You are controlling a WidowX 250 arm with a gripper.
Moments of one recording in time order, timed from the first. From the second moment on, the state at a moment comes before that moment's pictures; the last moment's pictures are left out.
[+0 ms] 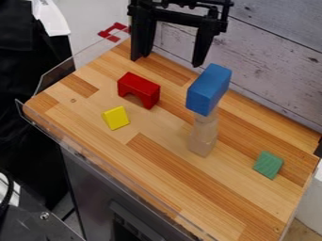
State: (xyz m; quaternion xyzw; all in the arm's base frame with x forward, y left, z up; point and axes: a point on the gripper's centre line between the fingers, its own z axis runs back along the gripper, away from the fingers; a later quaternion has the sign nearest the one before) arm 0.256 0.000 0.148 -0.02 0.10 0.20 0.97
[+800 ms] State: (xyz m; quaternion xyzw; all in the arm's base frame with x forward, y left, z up) arm 0.256 -0.013 0.172 -0.04 0.06 0.19 0.98
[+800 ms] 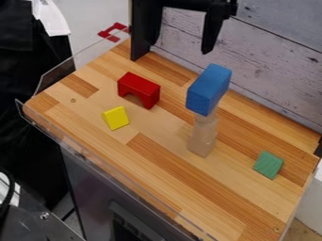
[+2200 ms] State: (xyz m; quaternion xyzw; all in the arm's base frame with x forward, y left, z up) arm 0.256 -0.042 0.131 -0.05 0.13 0.08 0.99
